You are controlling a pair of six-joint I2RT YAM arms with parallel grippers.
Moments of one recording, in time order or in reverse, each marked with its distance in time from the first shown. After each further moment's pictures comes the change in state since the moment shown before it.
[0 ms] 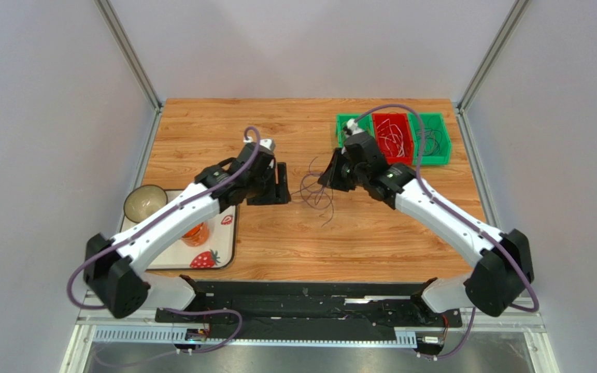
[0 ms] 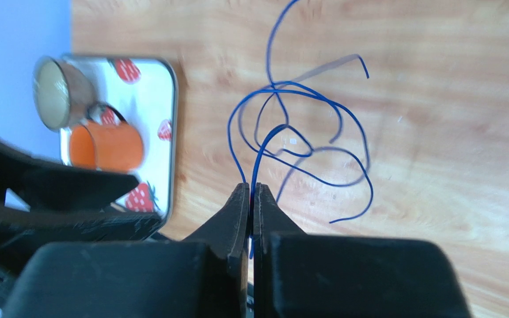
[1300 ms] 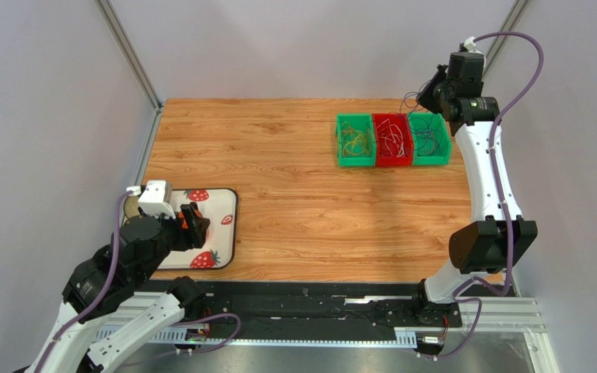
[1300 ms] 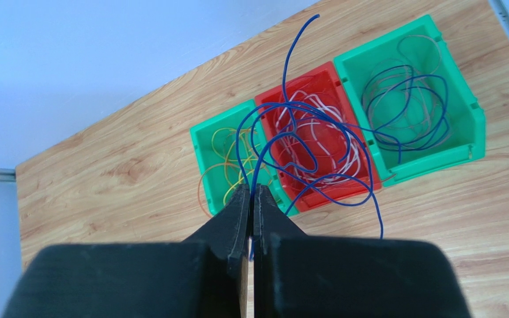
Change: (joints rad) left arm 0.001 -0.925 -0.129 -0.397 -0.359 0.192; right arm -0.633 0.215 0.677 -0.256 0.093 -0.225
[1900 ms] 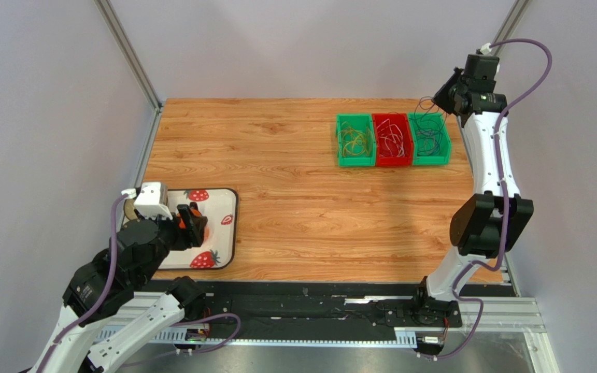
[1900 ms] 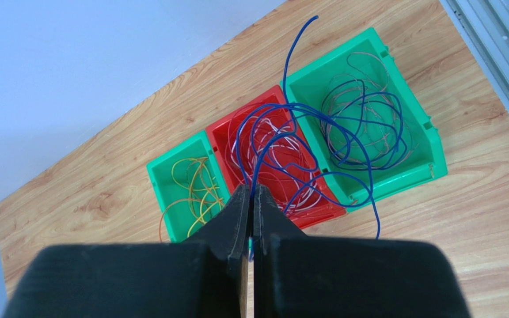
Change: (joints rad) left arm 0.000 -0.046 -0.035 0.039 -0.048 -0.003; right arm -0.159 0.132 0.035 0.040 -0.067 -0.003
